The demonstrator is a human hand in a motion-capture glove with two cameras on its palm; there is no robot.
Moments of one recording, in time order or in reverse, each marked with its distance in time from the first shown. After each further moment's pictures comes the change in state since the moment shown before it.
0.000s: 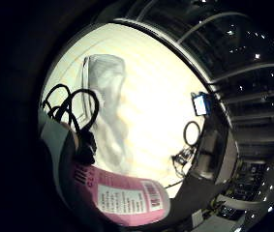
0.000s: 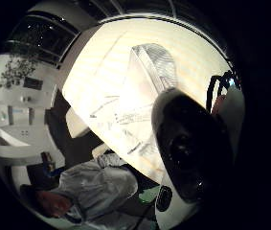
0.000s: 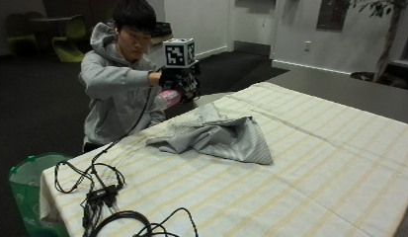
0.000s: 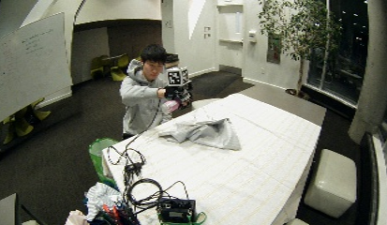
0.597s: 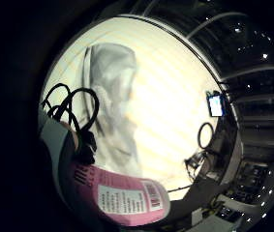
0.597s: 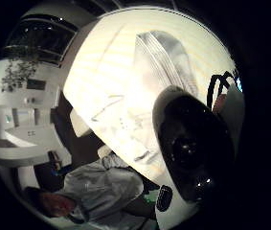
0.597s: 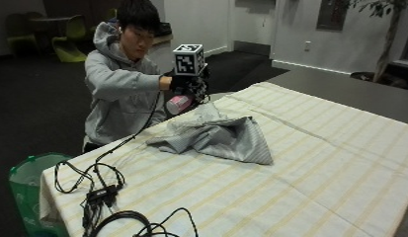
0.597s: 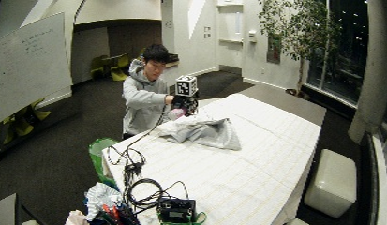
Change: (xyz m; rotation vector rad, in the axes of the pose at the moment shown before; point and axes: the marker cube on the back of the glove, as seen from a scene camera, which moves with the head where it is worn) arm -0.032 -0.026 0.021 0.000 -0.136 0.005
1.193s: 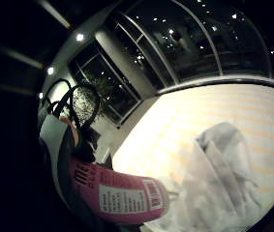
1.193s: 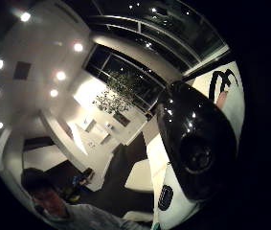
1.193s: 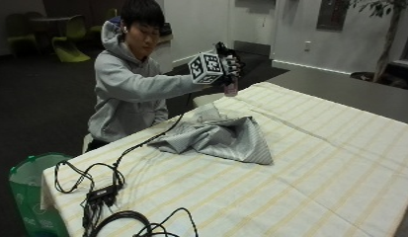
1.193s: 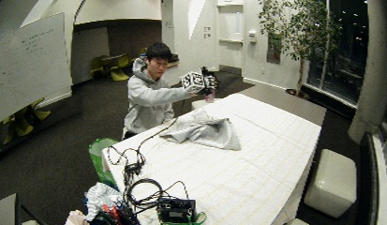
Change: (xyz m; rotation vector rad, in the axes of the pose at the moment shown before) arm -0.138 -0.094 -0.004 0.764 -0.948 -0.077
